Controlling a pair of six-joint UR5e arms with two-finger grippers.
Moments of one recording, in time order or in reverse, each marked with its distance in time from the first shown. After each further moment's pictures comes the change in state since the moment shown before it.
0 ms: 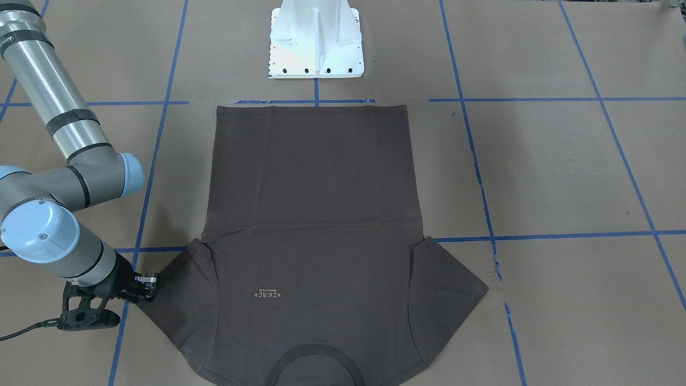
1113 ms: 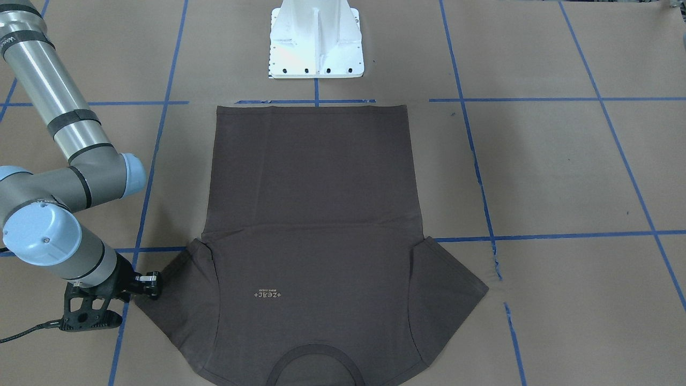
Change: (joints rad) left arm -0.001 -0.004 -0.002 0.001 0.000 -0.001; right arm 0.000 0.007 -0.002 -0.038 0.003 -0.027
